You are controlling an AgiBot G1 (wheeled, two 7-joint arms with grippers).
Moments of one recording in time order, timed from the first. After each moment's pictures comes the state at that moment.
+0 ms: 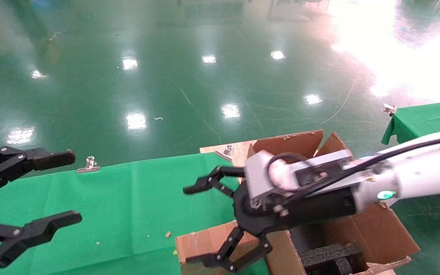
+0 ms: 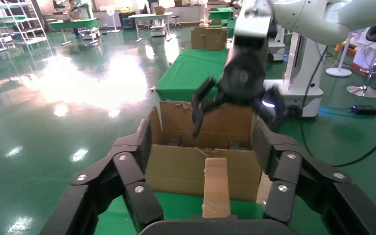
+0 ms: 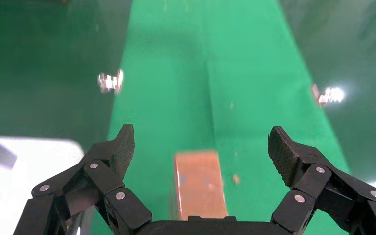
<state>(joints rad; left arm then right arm) -1.09 0.58 0.35 -1.25 0.67 1.46 -0.14 1.27 -0.69 -0.50 1.27 -1.12 -1.56 0.20</state>
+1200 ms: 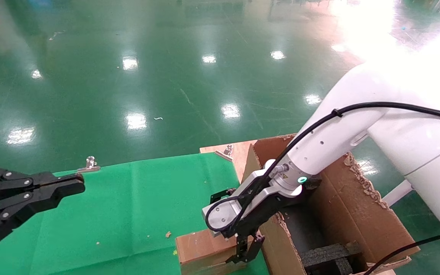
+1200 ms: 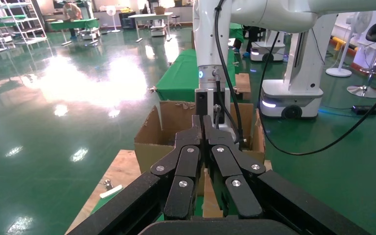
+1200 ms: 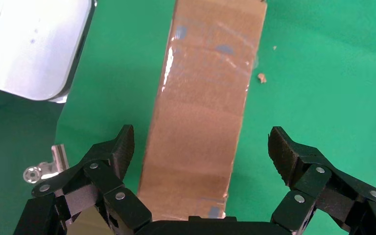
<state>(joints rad) -1.09 0.58 0.35 -1.25 0.67 1.46 -0.14 1.64 -0.96 -1.01 1.07 -1.56 -1.57 0.08</state>
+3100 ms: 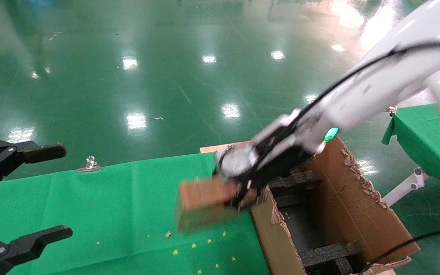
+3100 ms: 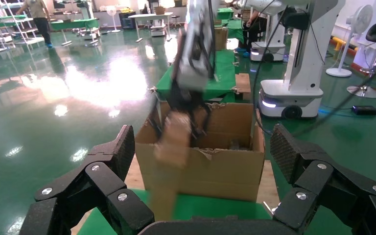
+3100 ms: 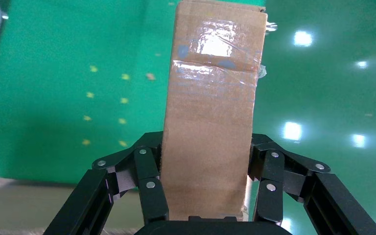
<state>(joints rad) -1.09 0.58 0.35 -1.25 0.67 1.46 -0.14 1.89 -0.90 -1.04 0.93 -1.43 -1.59 -0.01</state>
